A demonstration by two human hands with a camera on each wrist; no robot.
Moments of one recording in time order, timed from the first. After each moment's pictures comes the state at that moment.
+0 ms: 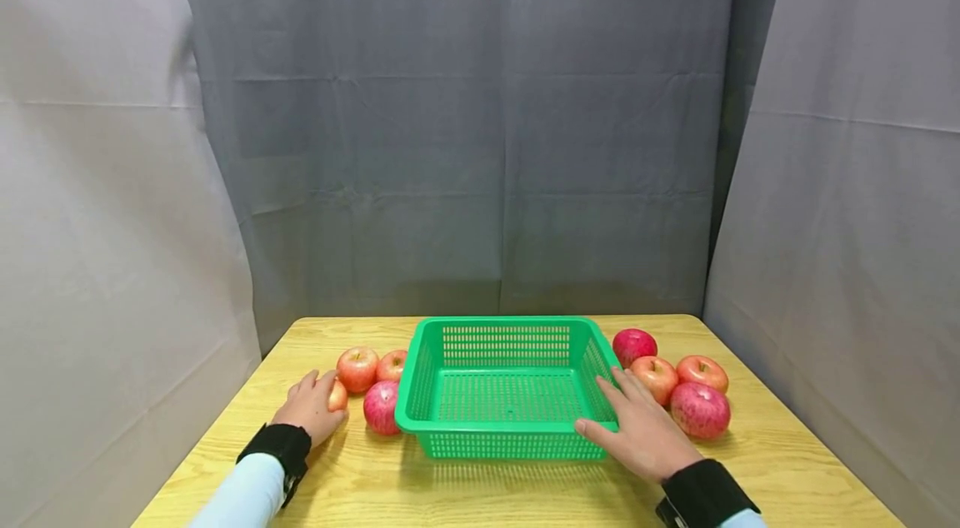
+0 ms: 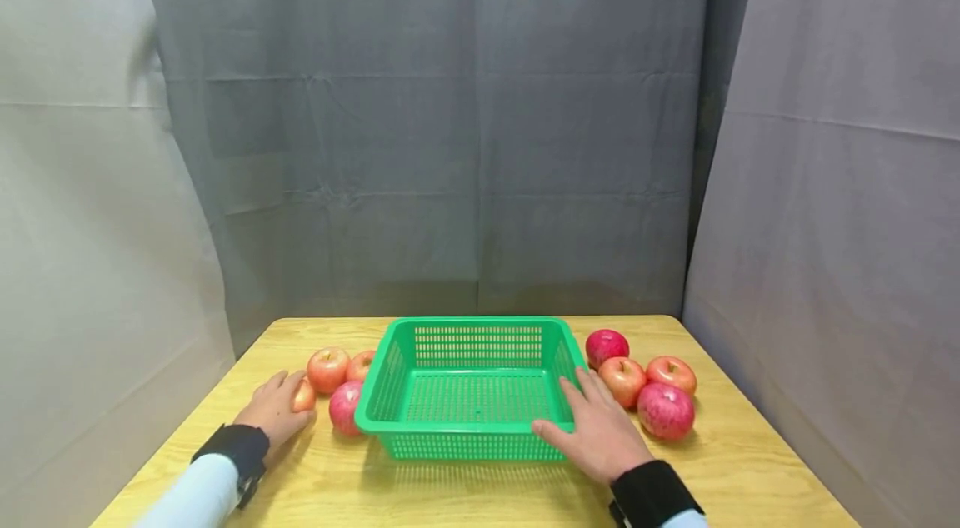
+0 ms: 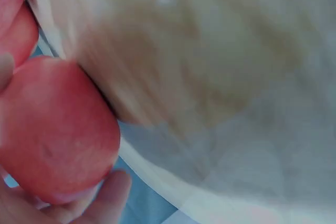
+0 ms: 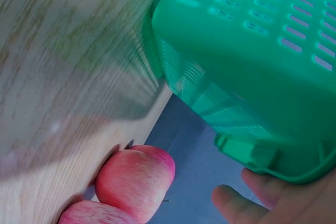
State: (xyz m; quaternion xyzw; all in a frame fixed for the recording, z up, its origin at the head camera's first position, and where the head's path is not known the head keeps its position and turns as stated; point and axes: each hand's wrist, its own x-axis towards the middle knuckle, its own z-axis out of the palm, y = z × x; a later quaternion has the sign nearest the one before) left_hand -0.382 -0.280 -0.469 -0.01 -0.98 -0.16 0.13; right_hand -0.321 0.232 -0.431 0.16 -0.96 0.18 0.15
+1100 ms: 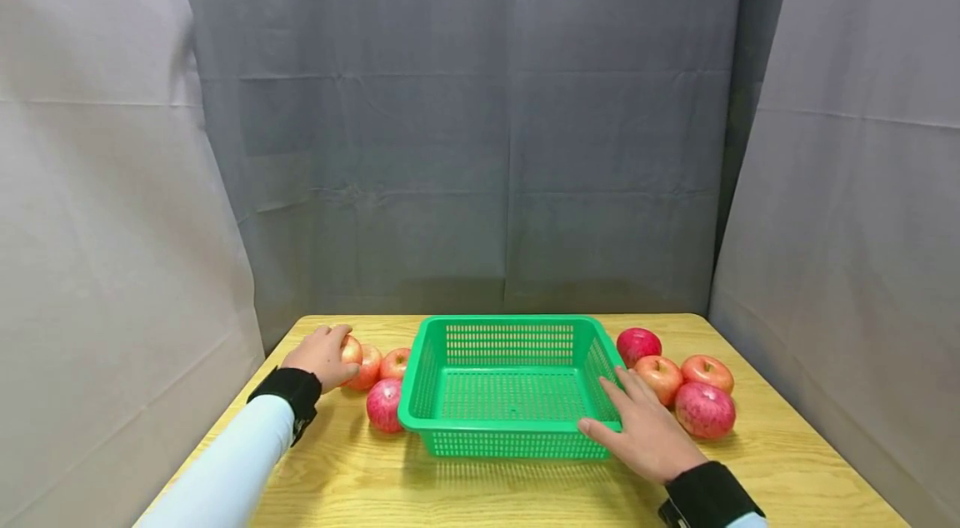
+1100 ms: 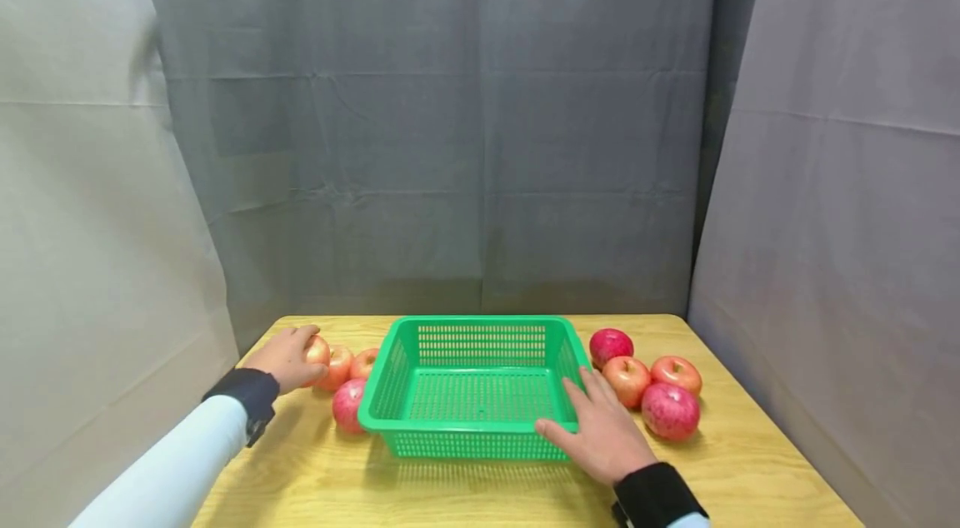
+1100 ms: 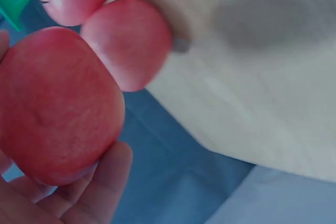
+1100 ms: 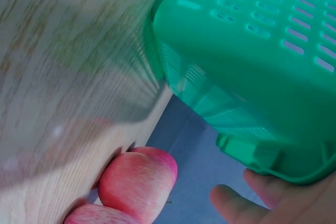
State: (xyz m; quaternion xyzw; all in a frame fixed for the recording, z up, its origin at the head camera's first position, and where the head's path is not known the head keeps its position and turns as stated) left_hand -0.403 -0.265 -0.388 -0.05 -0.98 -0.10 0.14; right_hand -0.322 0.232 -0.432 0.16 -0.96 0.19 0.14
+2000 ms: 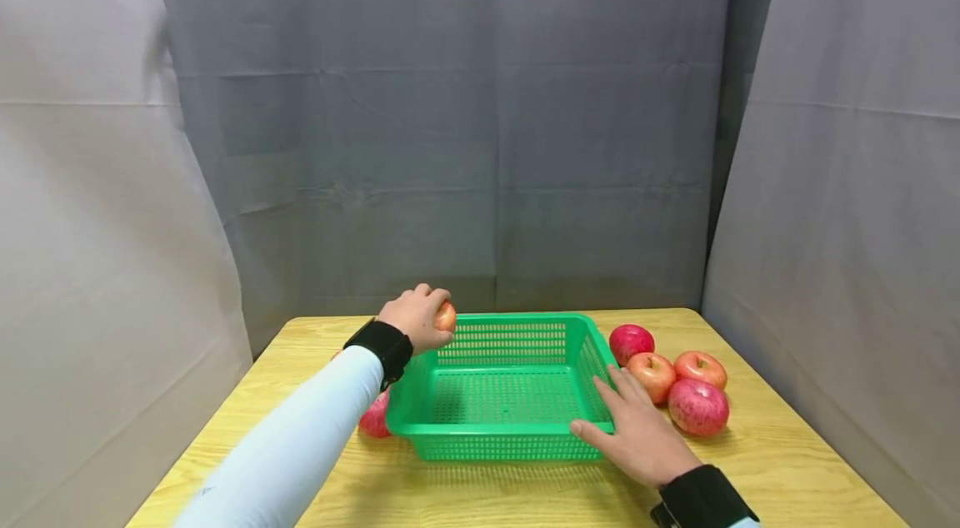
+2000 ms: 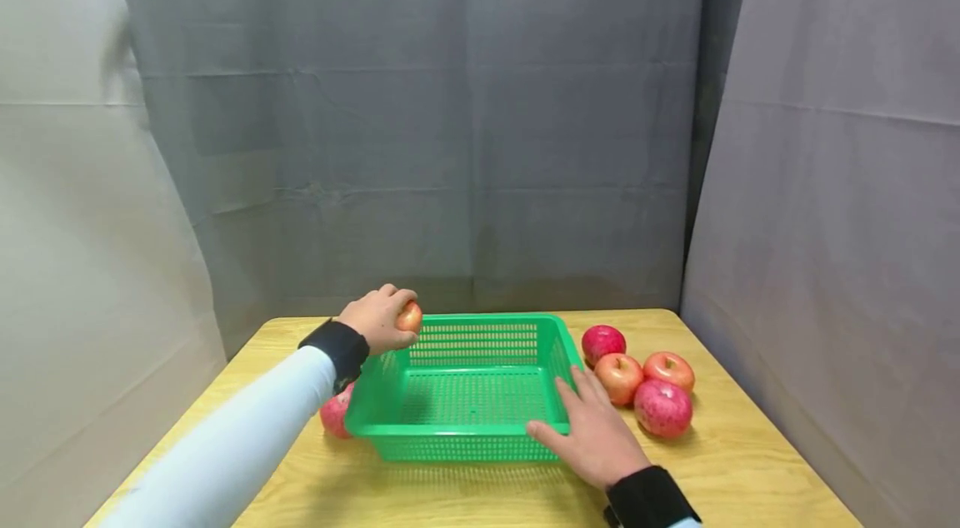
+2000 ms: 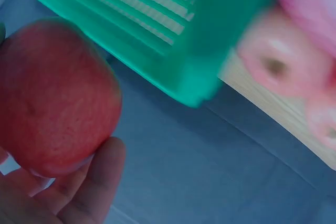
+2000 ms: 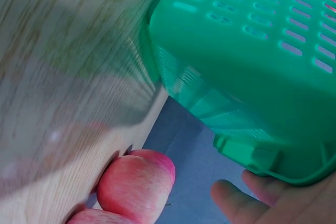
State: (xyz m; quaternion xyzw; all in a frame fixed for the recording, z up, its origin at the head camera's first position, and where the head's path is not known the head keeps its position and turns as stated) left_hand -0.411 -0.124 -0.326 -0.20 -0.97 -0.03 0.17; right_hand -0.307 0.222 -0.433 0.16 -0.96 0.21 0.12
